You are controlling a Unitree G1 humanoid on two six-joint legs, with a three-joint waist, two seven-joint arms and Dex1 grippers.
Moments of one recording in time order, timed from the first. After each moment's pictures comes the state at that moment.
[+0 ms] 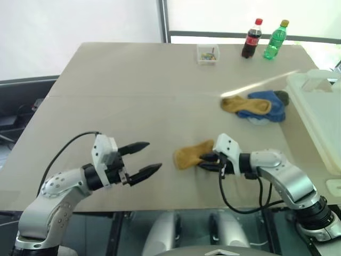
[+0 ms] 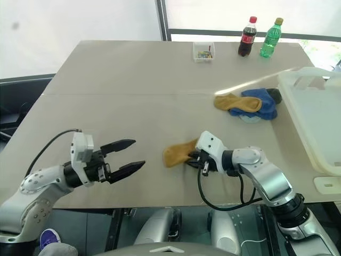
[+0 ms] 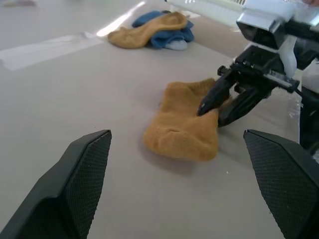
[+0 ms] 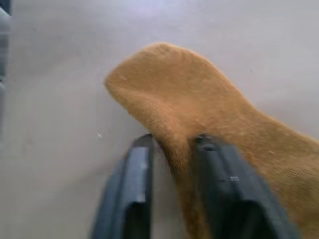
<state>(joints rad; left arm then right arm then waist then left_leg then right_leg) 0.12 0.70 0.22 -0.44 -0.66 0.44 -0.95 -0.30 -0.54 0.31 -0.44 0.28 0.73 0.86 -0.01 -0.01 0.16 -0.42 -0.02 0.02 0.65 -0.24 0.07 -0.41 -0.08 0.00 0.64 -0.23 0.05</state>
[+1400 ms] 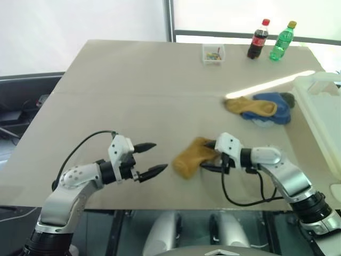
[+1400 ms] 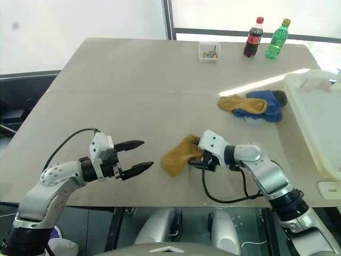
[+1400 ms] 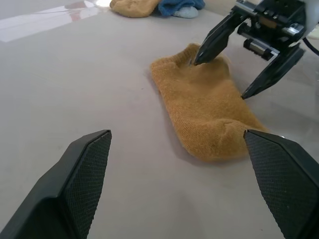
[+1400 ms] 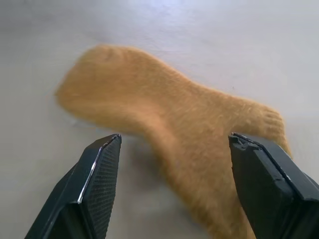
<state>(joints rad) 0.08 0.67 0.10 -0.34 -0.51 0.36 -0.97 -0.24 -0.61 0.28 -0.35 0.25 0.37 0.95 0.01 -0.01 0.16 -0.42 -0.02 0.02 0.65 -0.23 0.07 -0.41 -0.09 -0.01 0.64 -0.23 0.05</state>
